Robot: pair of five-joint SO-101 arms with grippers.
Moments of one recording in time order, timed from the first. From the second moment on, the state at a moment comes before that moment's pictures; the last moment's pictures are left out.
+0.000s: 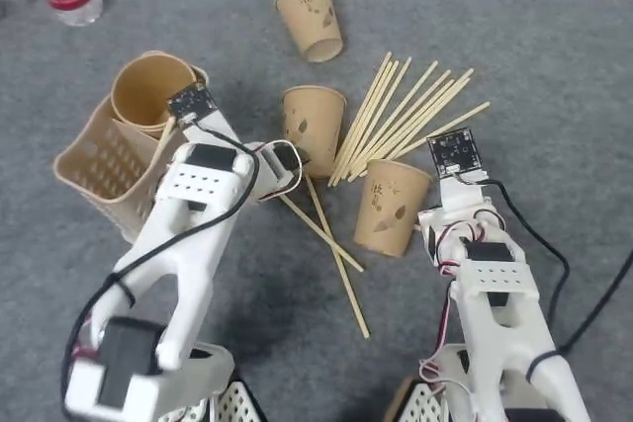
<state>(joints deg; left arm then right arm) 5.6 -10.1 35.8 64.5 56.3 -3.0 -35.0 72.3 24.9 14.7</state>
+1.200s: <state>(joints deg) 14.9 -39.9 50.9 78.1 37.1 -3.0 -35.0 72.3 24.9 14.7</state>
